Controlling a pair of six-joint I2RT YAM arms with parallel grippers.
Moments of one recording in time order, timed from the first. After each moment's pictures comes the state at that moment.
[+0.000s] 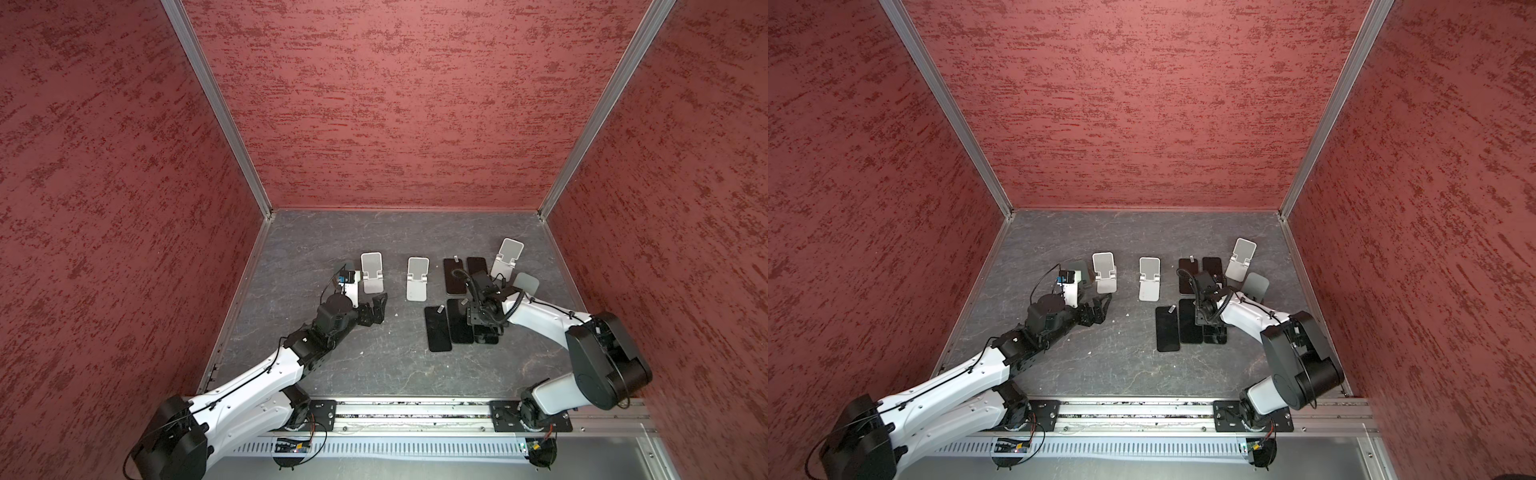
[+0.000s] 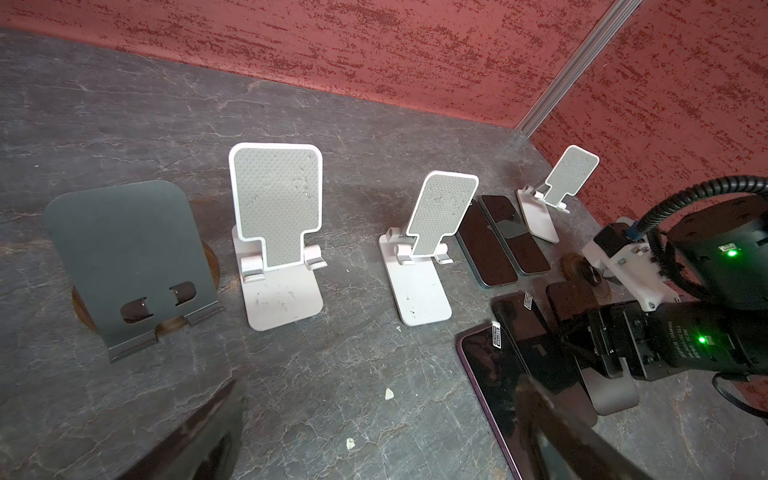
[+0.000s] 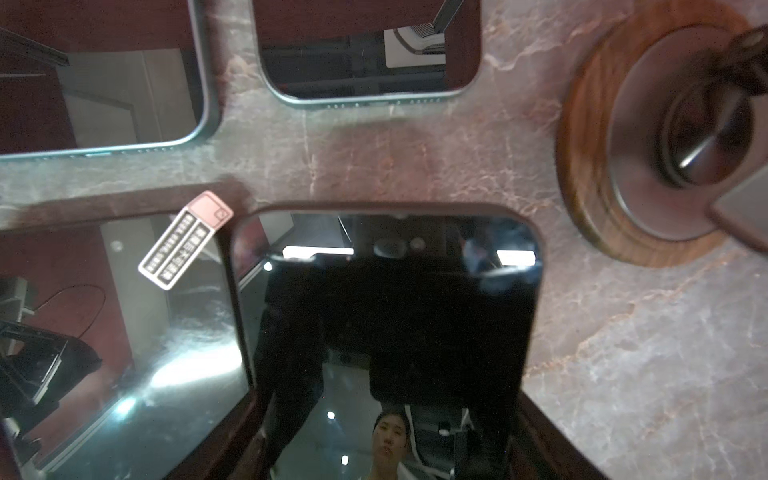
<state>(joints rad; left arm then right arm) -0.70 0.91 0.43 0.08 -0.18 -0.47 0.41 1.50 0.75 -0.58 0.26 0.51</state>
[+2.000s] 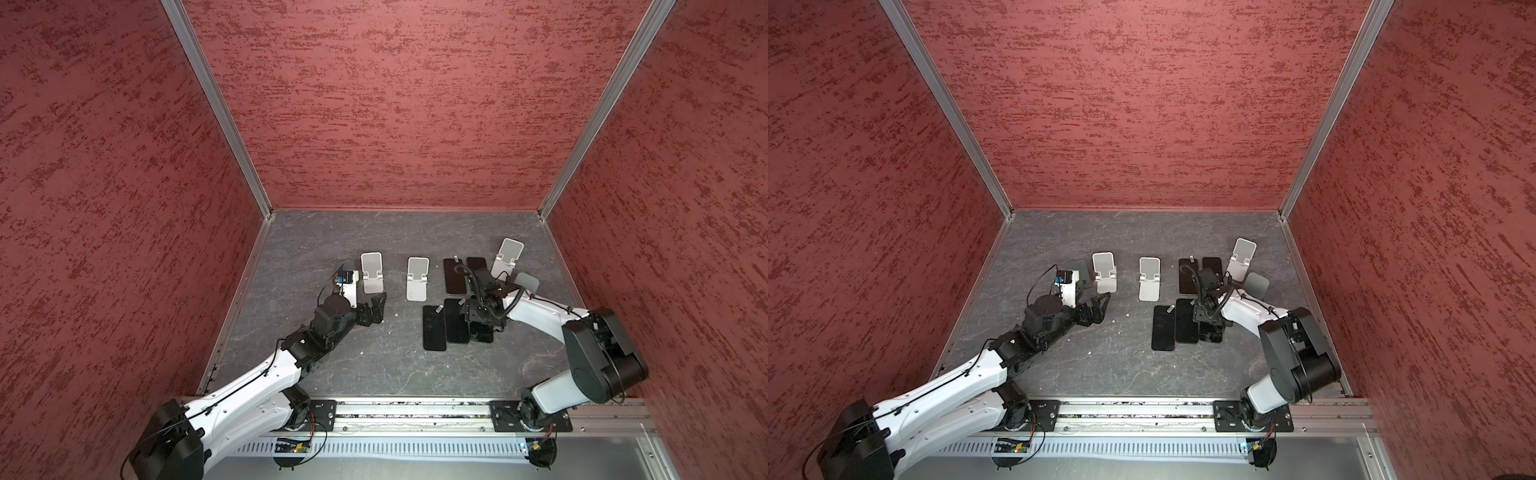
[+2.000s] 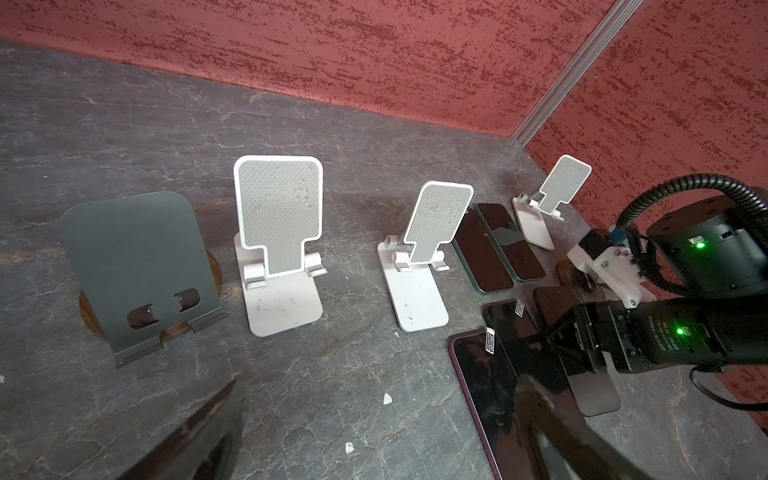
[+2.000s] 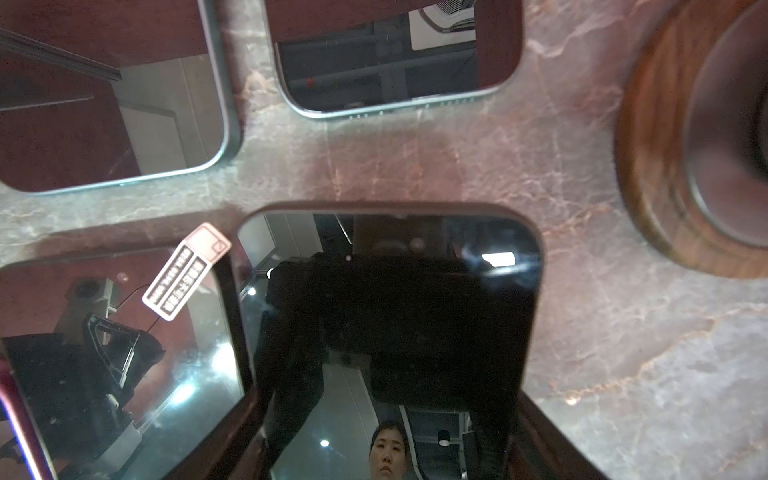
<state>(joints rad) -0.70 0.88 0.42 0.08 -0.18 -0.47 0.38 1.53 0.77 -0.56 0.15 0.54</state>
